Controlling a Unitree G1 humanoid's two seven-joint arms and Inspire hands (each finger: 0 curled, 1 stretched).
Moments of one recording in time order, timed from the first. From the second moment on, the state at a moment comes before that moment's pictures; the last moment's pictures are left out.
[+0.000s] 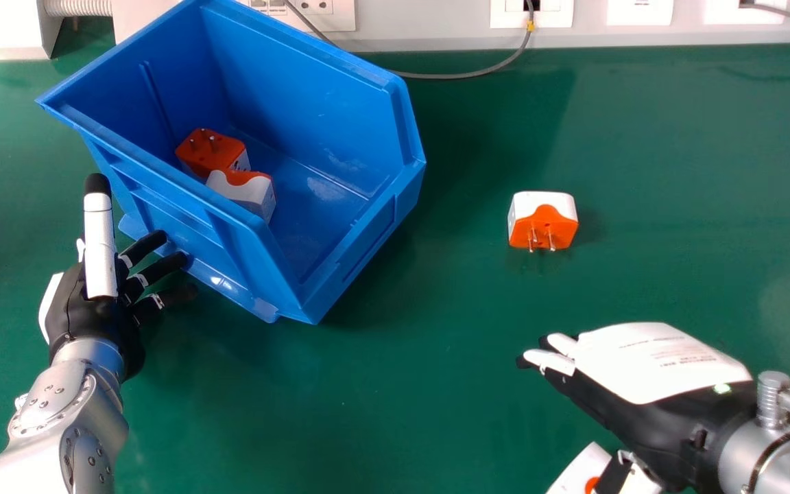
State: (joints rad) left arm -0.20 0.20 0.38 0.22 -0.29 0.44 0.06; right arm 0.28 -0.40 0.19 -0.84 -1.18 0.17 1.12
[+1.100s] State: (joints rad) left arm -0.20 0.20 0.38 0.22 -0.29 0.44 0.07; right arm 0.43 -0.37 0.26 -0.63 -1.38 0.06 0.76
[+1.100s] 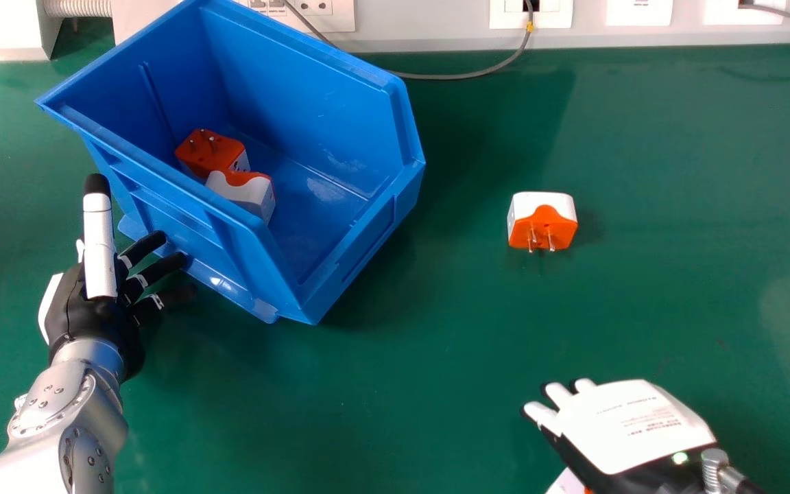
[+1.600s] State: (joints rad) left arm -0.20 0.21 0.38 0.22 -0.29 0.44 0.06; right arm 0.43 -0.41 0.27 -0.50 -1.37 0.02 0.44
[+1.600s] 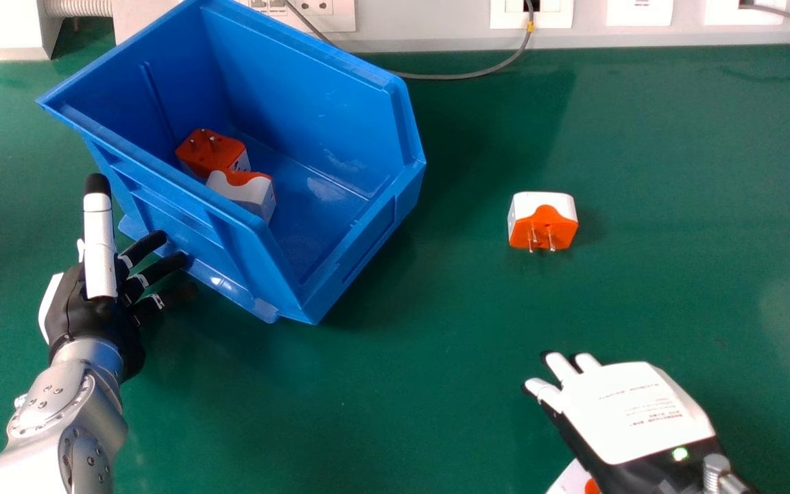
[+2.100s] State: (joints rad) left arm -0.20 0.21 0.38 0.22 -0.29 0.45 0.05; right arm 0.41 -0.42 0.24 -0.42 -1.13 -0.01 0.25
